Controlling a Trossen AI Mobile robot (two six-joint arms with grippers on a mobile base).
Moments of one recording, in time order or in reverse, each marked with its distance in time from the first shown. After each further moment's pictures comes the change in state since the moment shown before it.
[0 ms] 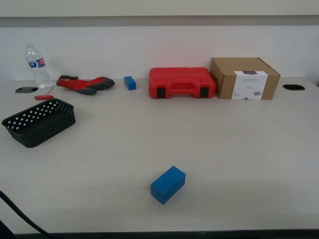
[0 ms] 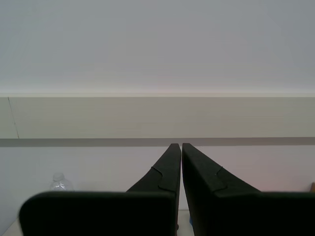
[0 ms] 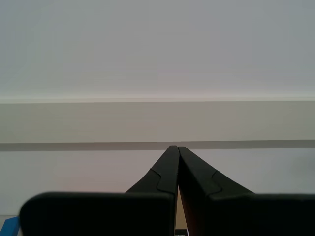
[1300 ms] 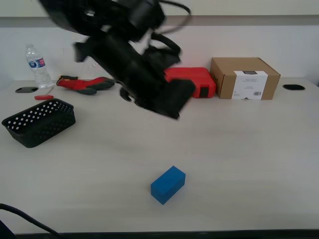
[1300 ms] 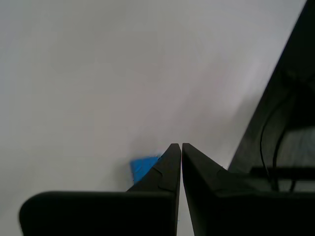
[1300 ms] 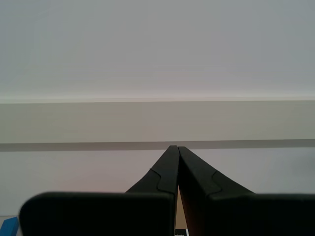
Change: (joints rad) arm 0 0.001 0.000 0.000 -0.001 0.000 0.000; arm 1 -0.745 0.649 0.150 -0.538 0.341 0.008
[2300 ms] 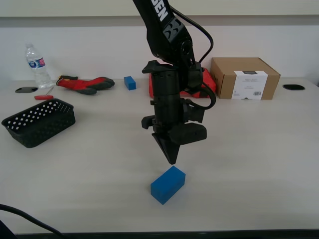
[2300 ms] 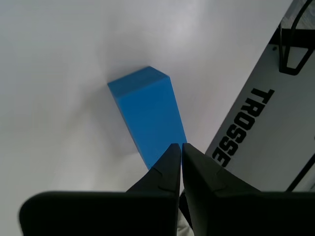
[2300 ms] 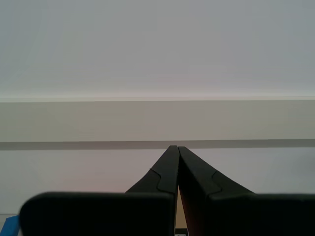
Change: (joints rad) arm 0 0.000 0.000 0.000 -0.002 -0.002 0.000; arm 1 -0.047 0.686 0.735 -0.869 0.025 0.310
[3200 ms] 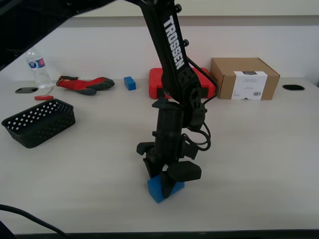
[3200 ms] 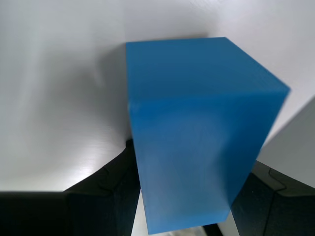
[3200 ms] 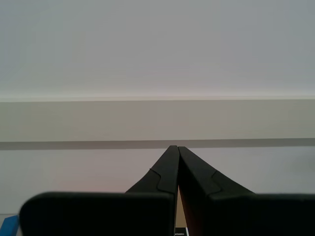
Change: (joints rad) arm 0 0.000 0.000 0.000 -0.005 0.000 0.000; arm 1 -0.078 0.332 0.117 -0.029 -0.046 -0.096
